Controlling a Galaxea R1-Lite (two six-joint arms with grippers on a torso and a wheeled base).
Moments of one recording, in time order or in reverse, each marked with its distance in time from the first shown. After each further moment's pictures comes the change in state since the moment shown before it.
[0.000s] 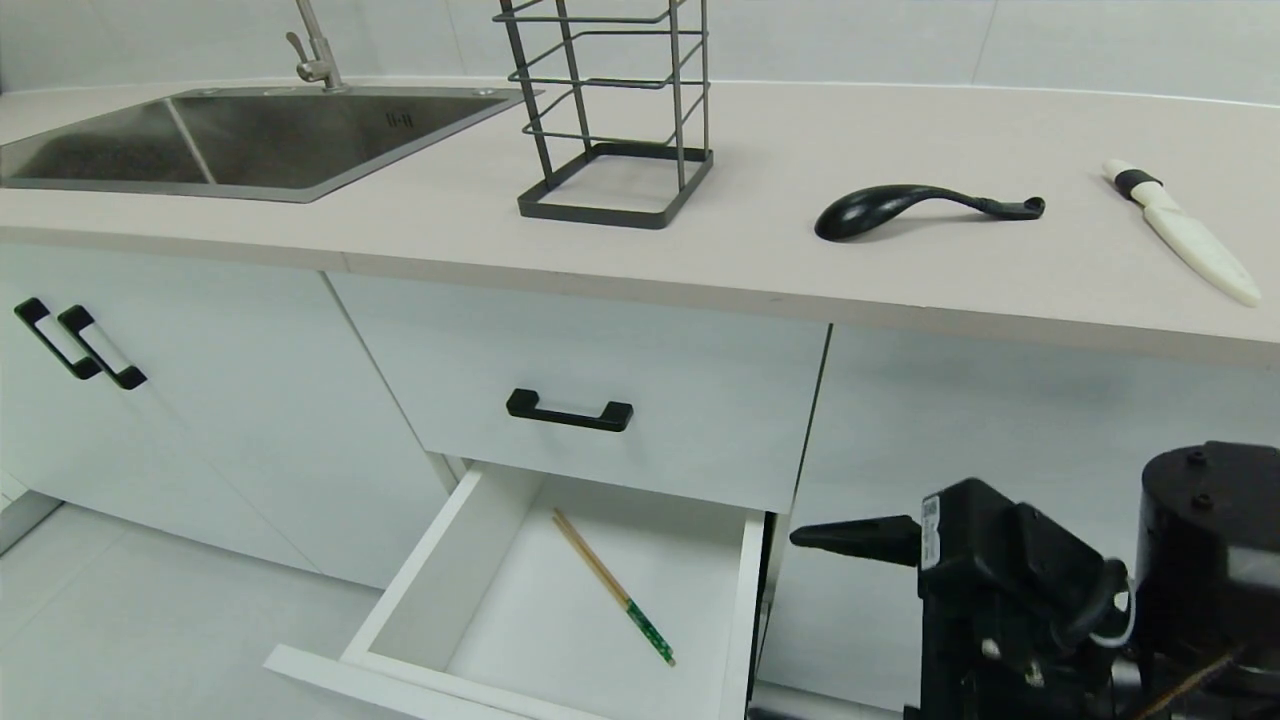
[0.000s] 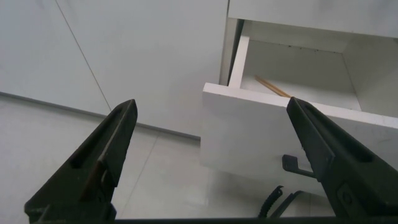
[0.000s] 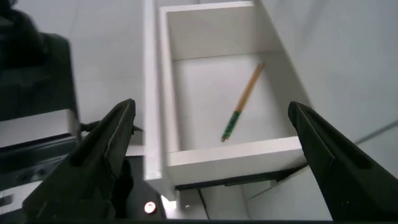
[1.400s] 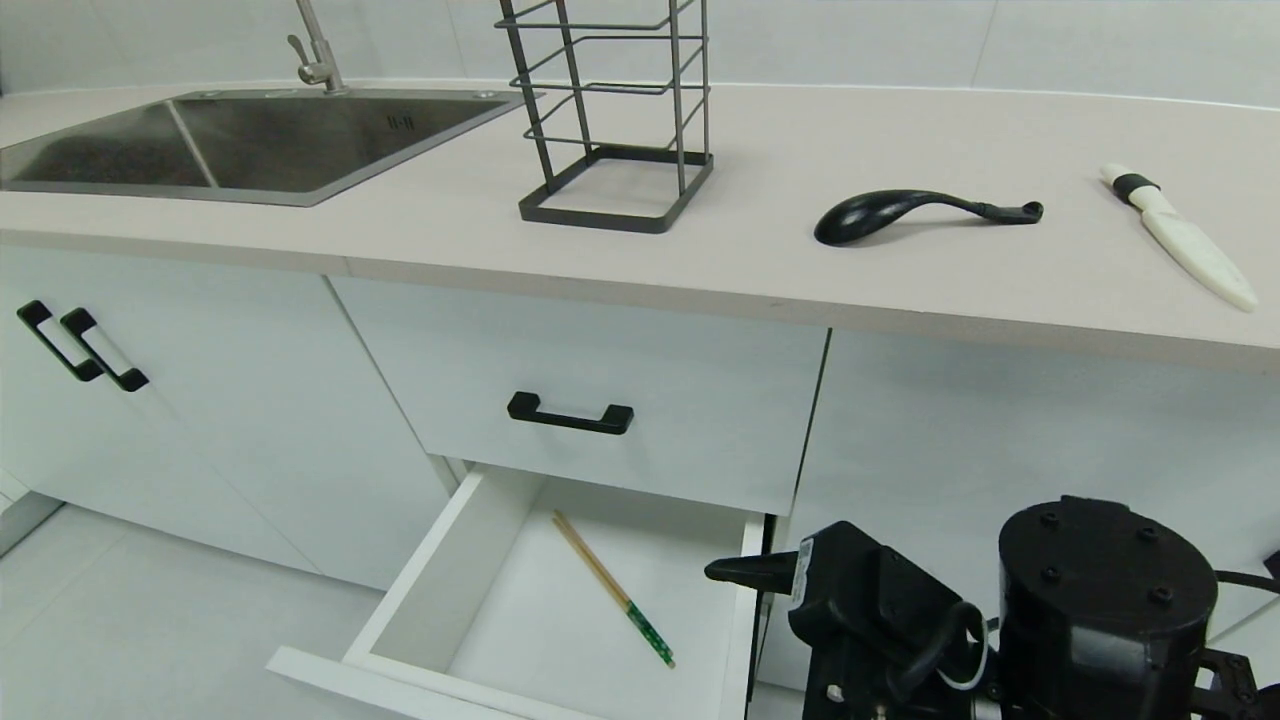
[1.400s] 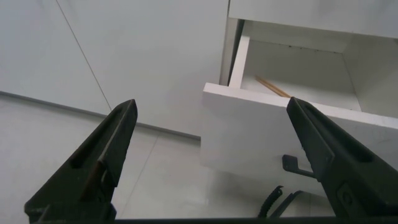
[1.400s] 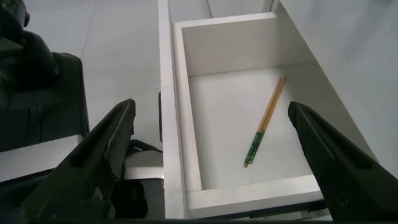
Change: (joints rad) left arm 0.000 0.000 0.000 -0.001 0.000 0.000; right arm 0.137 0.183 -0.034 -0.177 -0.071 0.080
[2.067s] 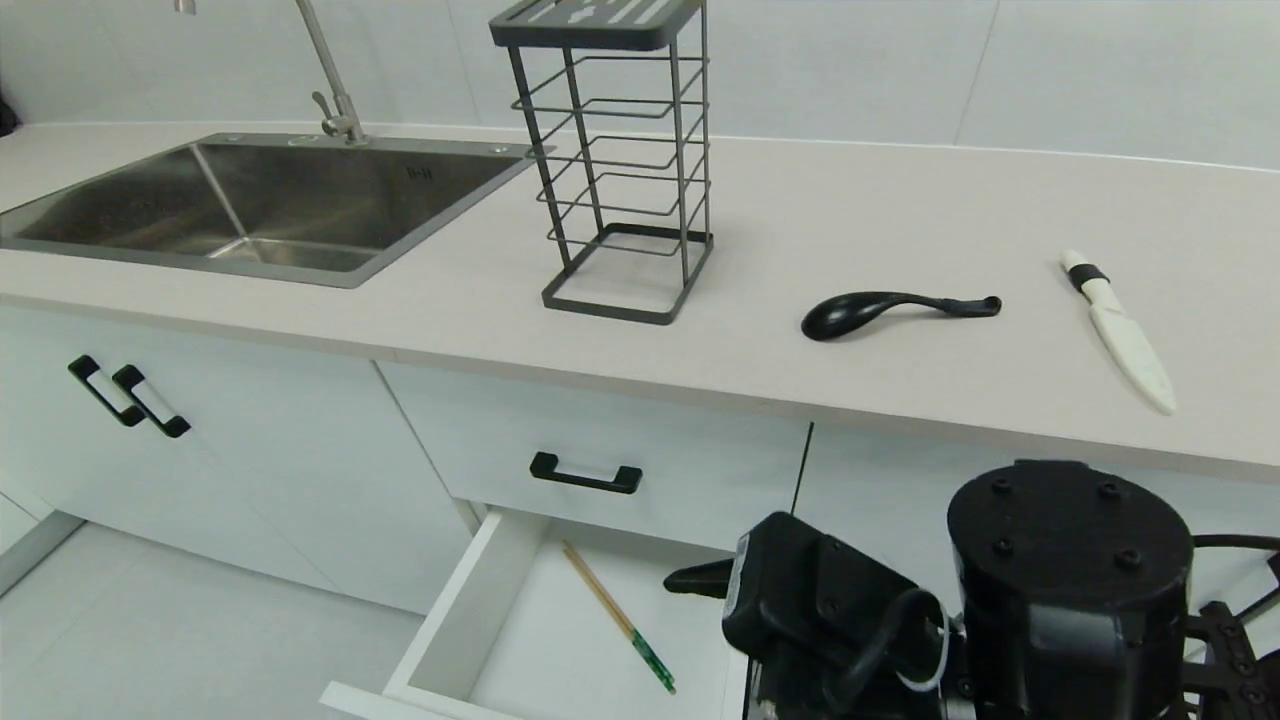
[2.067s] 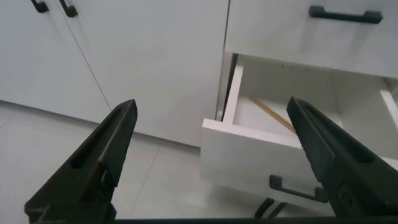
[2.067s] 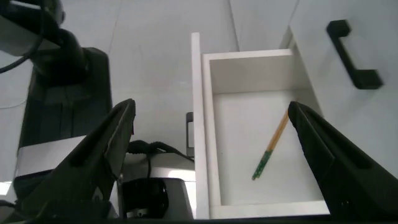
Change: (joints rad) left arm 0.000 0.000 0.000 0.001 0.000 0.000; right arm 0.048 -0.030 -0.179 0.285 -0.004 0.000
